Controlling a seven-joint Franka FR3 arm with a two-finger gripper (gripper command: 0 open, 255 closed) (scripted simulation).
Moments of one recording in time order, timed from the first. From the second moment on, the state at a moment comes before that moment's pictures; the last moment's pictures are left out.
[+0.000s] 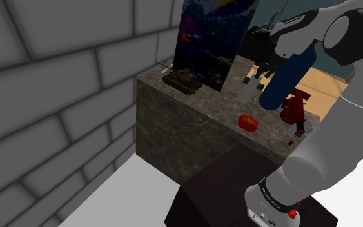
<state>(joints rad) -0.21 0.19 -0.67 -1.91 0.30 2.16 -0.82</state>
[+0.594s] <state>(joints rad) -0.21 0.22 -0.66 -1.93 0.33 2.20 -0.83</state>
